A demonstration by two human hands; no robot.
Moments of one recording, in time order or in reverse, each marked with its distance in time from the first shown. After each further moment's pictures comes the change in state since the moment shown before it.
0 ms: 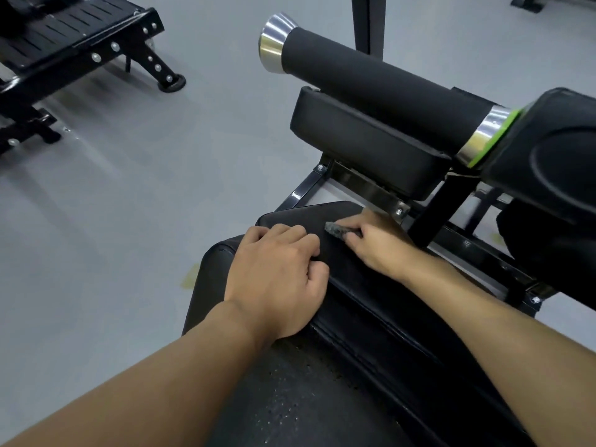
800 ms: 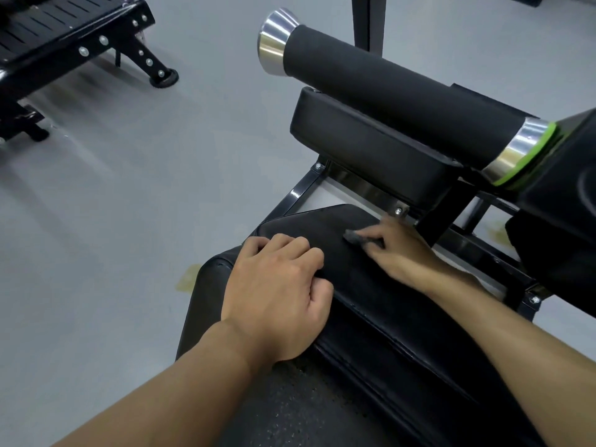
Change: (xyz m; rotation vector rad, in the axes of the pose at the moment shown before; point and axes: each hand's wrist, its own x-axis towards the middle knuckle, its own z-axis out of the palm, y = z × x) left_hand 0.000 -0.004 -0.001 -0.028 -0.012 0.033; right_hand 0.010 0.046 0.005 -0.016 0.031 0.028
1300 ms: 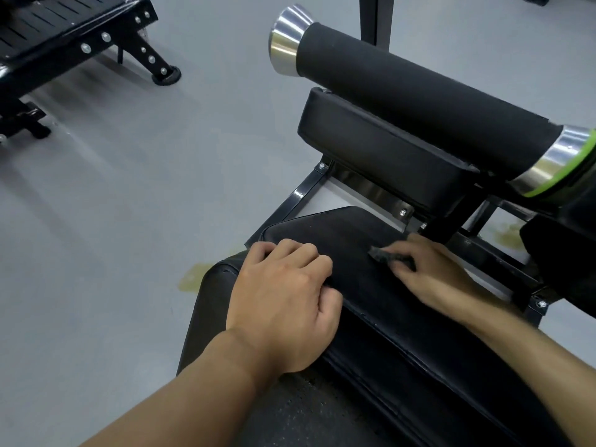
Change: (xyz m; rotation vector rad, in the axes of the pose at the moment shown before) left_hand 0.000 -0.002 -0.001 -0.018 -0.007 0.006; right_hand -0.032 0.018 -0.010 0.008 -0.013 0.029
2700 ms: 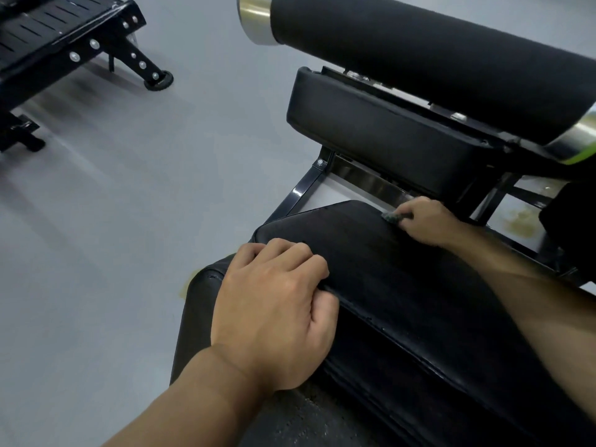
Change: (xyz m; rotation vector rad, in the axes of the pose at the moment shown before) left_hand -0.001 -0.003 0.000 -0.046 0.031 0.036; right_hand 0.091 0.046 0.001 -0.111 -0.108 0.181
